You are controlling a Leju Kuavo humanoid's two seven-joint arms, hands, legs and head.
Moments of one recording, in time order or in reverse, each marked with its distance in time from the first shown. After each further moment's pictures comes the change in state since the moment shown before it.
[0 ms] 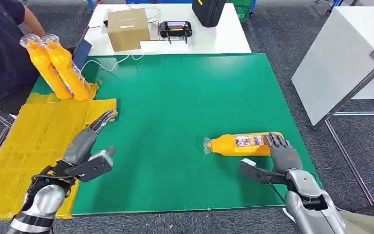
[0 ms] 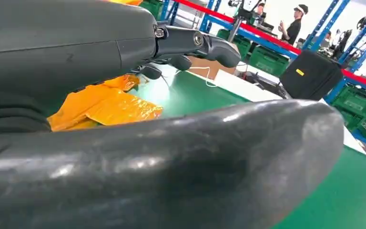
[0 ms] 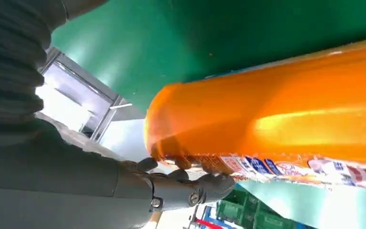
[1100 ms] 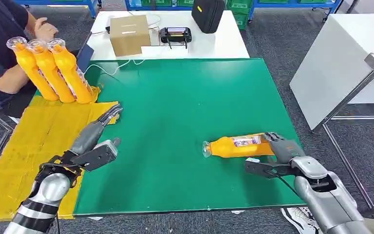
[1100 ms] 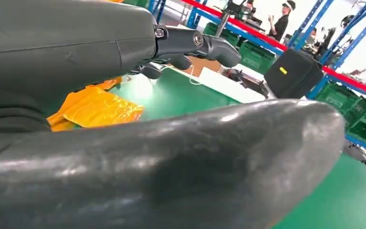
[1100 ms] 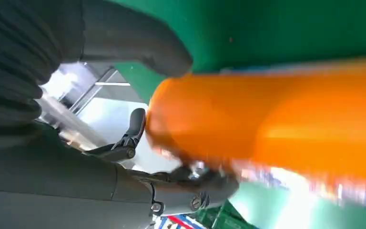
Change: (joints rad) left arm -0.097 -0.002 -0.055 0.085 0.078 -0.026 0.014; right arm -0.132 -0.166 0.185 0.176 -0.051 0.162 -0.067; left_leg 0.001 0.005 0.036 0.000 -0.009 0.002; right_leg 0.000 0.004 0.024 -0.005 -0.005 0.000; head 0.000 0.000
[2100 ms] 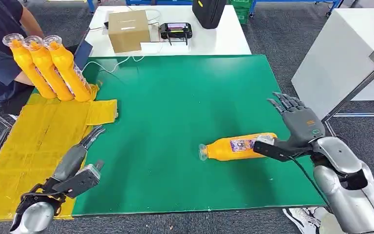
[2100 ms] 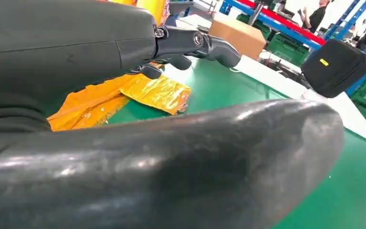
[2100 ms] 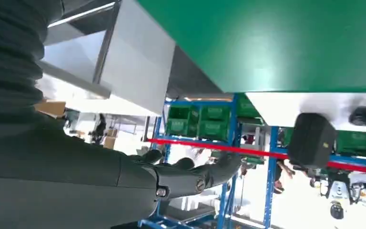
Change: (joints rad) left arm 0.237 0.023 0.136 -0.135 -0.023 0.014 -0.040; right arm 0.008 -0.076 -0.145 -0.475 -0.151 -0.118 -0.088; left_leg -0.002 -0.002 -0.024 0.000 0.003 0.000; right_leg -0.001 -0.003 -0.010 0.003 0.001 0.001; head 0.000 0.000
